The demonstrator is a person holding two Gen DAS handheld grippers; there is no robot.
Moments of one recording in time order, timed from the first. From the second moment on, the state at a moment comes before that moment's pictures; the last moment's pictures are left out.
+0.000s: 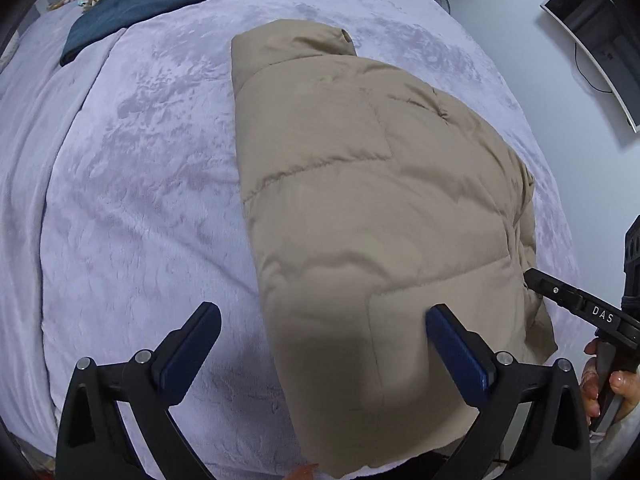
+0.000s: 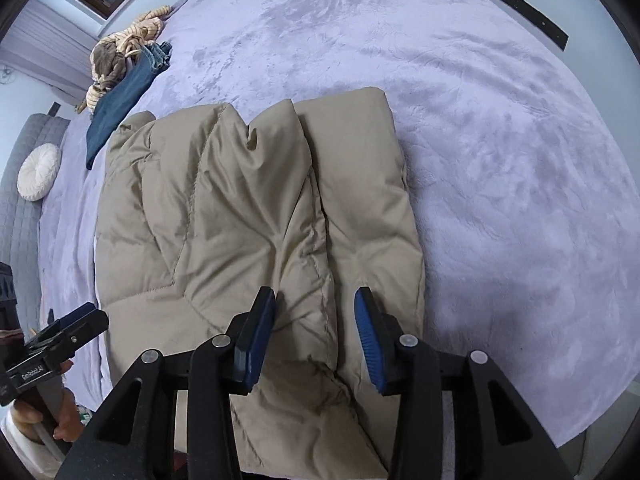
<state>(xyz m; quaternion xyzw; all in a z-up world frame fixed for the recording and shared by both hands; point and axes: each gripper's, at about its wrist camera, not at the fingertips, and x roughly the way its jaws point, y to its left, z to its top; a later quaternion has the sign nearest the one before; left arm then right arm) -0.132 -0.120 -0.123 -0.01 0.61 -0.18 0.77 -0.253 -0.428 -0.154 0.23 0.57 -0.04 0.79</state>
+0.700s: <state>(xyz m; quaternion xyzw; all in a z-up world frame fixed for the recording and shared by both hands) -0.150 -0.078 -0.107 -0.01 0.61 -0.18 0.77 -0.297 -0.402 -0.121 0.25 0.53 -0.09 0.81</state>
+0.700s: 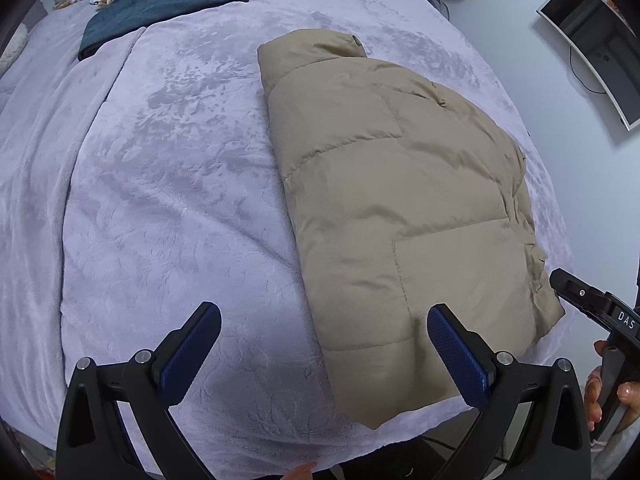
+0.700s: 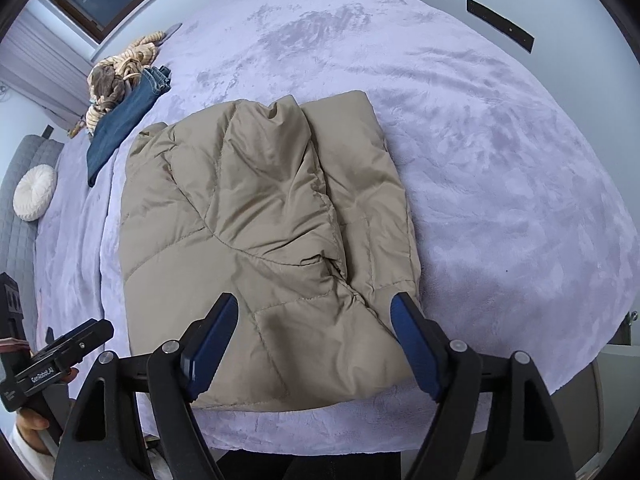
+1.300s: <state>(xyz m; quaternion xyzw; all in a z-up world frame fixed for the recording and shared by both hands) -0.098 -0.098 -0.141 -0.10 0.62 -0.17 0.76 -0.226 -0.474 -0.154 0.28 0.57 0.00 0.77</state>
